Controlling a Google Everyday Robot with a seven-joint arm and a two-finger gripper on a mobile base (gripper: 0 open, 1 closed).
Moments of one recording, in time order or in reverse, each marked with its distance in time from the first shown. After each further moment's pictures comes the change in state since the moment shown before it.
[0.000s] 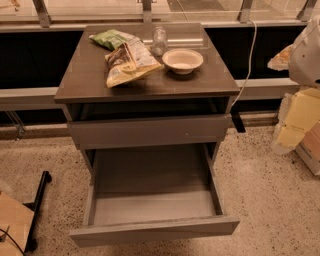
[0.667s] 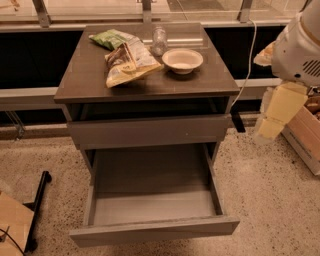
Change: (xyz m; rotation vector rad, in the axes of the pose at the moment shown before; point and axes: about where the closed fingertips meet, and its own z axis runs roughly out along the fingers) arm -0.022 -0.013 0.010 0.010 -0.049 -0.002
